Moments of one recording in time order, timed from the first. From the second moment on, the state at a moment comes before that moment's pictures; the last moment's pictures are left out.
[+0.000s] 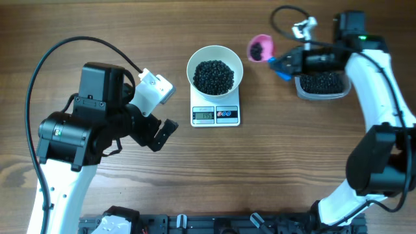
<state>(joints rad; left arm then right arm) -0.24 1.16 1.39 -1.25 0.30 0.42 -0.04 1.85 1.53 -0.94 -0.93 -0.10</state>
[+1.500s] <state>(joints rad) -0.24 1.16 1.39 -1.25 0.30 0.42 0.37 1.79 1.53 -0.75 -0.26 -0.16</state>
